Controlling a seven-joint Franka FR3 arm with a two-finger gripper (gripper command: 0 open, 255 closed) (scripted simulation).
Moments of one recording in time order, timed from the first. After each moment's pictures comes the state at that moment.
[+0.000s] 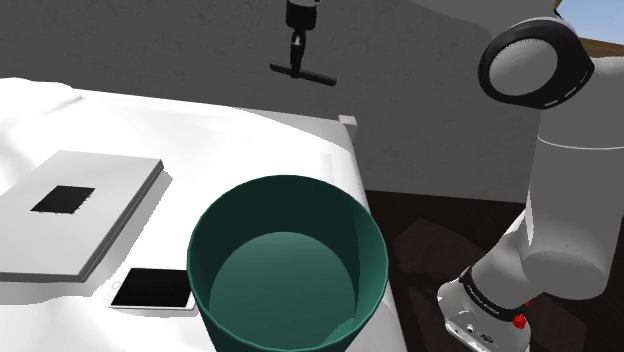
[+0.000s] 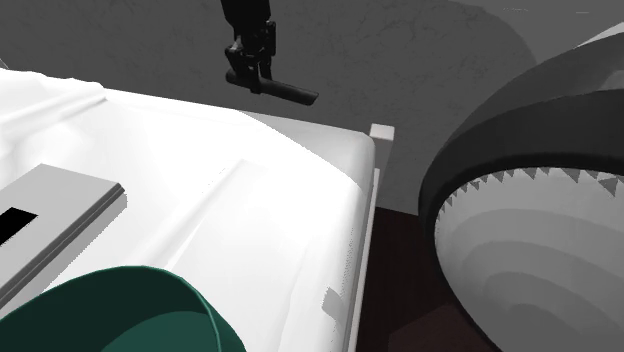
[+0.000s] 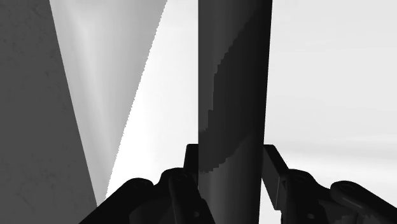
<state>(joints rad) 0.16 0.45 0.01 -1.10 -0.06 1.61 -0.65</state>
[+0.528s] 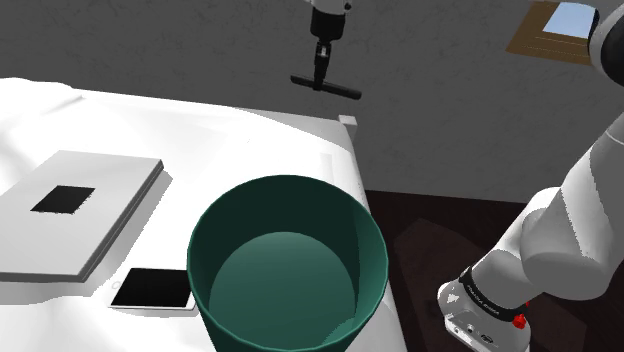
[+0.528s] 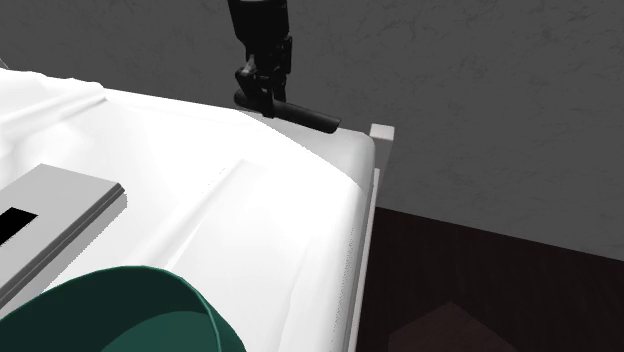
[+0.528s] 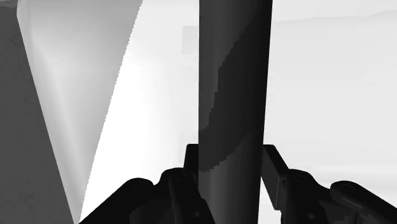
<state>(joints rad) 0.17 0.08 0.02 -1.62 -0.06 1.75 -0.61</state>
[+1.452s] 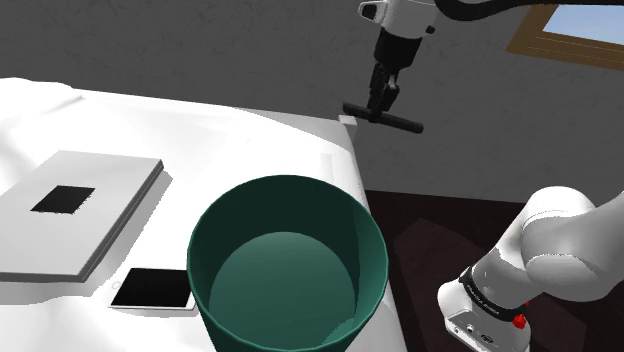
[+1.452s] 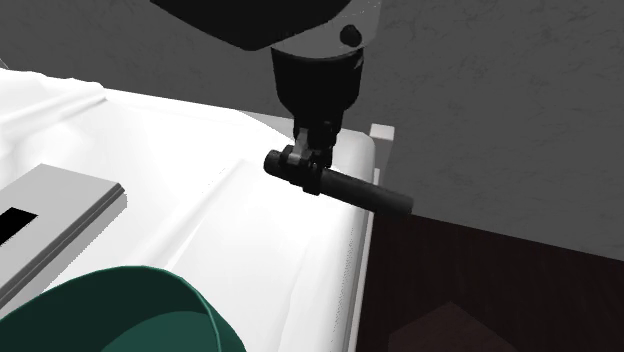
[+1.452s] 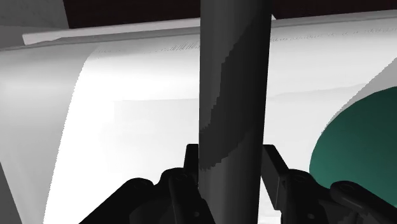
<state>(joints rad) 0.21 -0.49 0.05 -2.21 -0.04 1.77 -0.55</state>
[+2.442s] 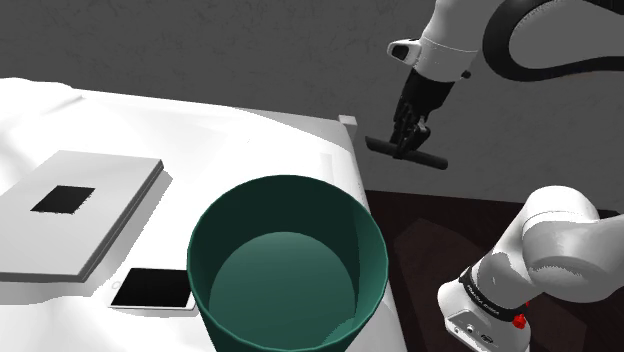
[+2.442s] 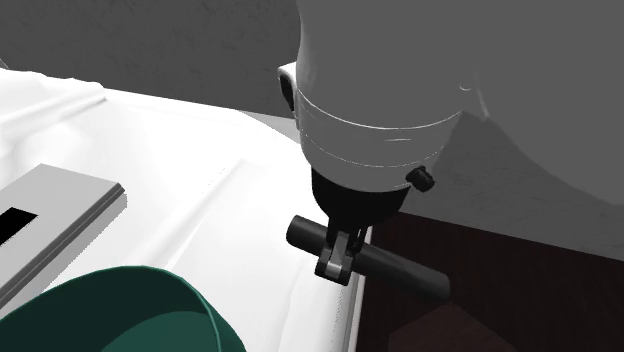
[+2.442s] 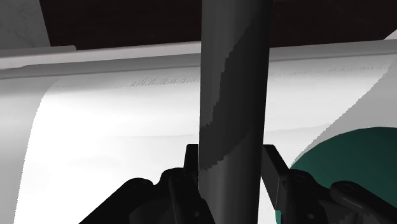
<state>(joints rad) 0.24 -0.77 0.09 -2.50 -0.01 1.79 -0.51</state>
